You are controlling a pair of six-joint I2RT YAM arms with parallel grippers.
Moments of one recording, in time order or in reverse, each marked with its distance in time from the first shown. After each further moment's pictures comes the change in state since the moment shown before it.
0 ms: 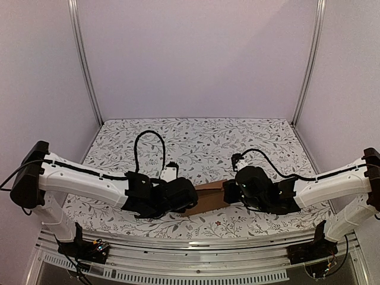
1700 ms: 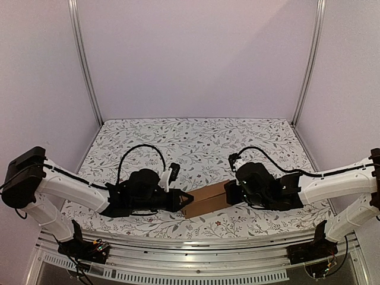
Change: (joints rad) left arm 0.213 -0.135 -0.488 0.990 0.686 0.262; right arm 0.000 -0.040 0.040 -0.140 -0.029 -0.084
